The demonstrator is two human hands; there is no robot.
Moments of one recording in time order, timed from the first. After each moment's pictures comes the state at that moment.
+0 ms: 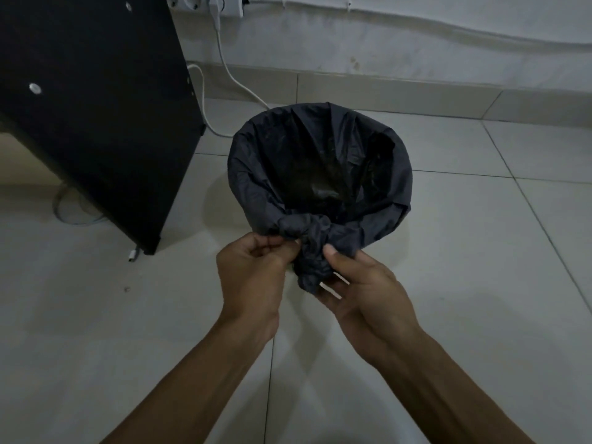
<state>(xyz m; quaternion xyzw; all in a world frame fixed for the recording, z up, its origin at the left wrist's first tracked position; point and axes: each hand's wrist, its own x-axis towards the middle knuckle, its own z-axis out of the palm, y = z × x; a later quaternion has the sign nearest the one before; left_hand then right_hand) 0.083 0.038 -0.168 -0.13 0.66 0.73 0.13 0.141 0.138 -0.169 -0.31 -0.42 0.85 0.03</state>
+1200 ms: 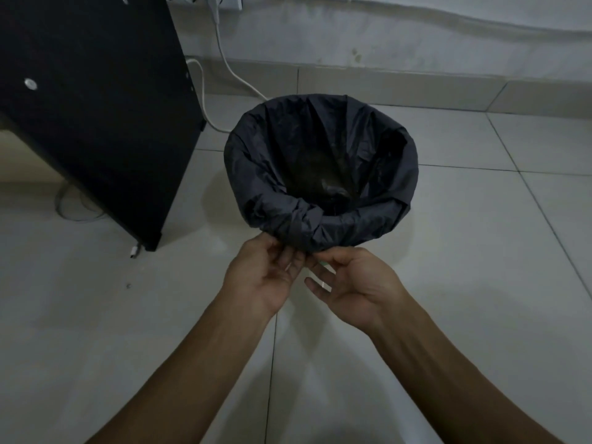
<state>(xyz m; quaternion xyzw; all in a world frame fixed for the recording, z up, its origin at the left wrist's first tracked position) 0.061 0.048 -0.179 -0.32 0.36 0.83 0.28 0.115 0.148 -0.188 -0.37 -0.34 0.86 -0.08</state>
